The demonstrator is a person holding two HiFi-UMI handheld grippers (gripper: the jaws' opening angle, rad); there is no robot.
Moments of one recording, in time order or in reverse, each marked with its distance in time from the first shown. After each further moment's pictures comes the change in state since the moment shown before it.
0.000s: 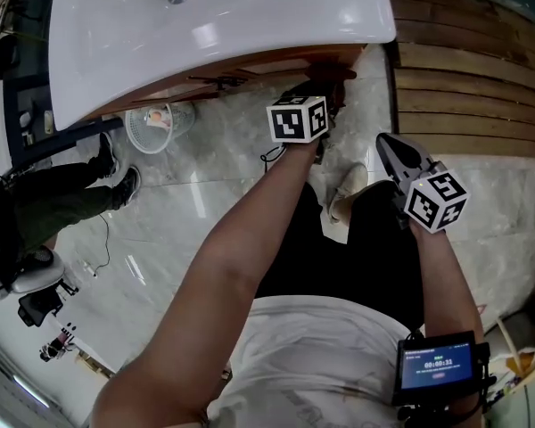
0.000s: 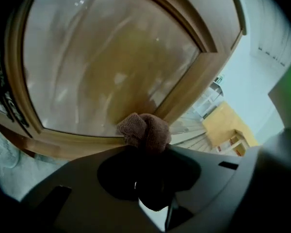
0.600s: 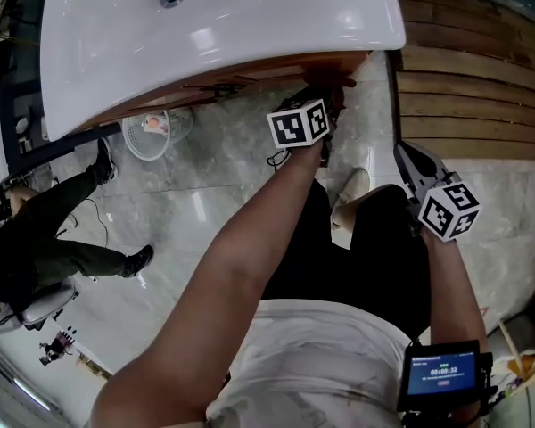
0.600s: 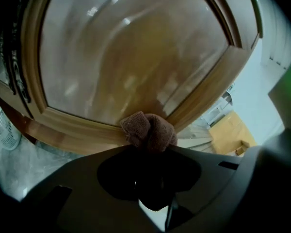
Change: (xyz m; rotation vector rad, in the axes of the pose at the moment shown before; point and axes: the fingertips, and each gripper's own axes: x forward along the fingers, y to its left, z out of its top) left arm 0.022 0.027 -0.015 -0.112 -0.027 0.036; right arm -0.011 -0.036 -0.012 0.020 0.001 -0.073
